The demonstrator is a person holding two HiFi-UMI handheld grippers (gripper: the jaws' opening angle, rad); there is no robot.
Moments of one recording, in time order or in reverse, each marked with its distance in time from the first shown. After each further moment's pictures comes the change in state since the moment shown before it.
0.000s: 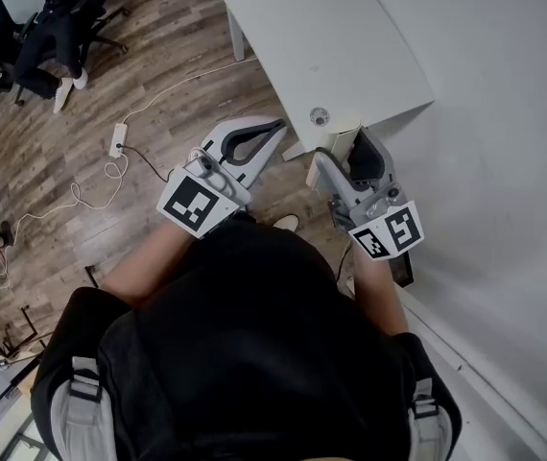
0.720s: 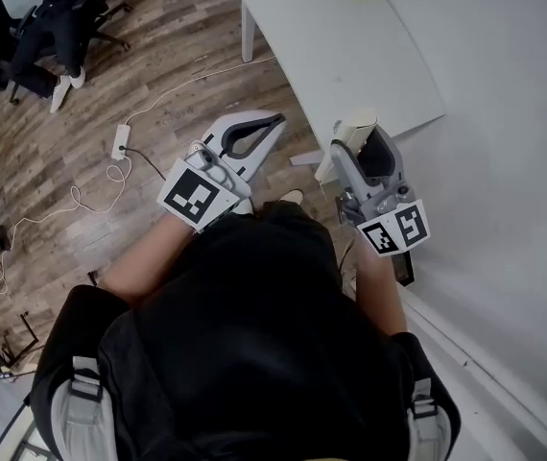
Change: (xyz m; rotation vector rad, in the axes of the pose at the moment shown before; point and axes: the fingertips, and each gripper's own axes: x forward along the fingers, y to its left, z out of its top) left arm -0.053 0.109 -0.010 -0.035 -0.013 0.007; right arm 0.099 0.011 -0.018 0.010 0.015 -0.070
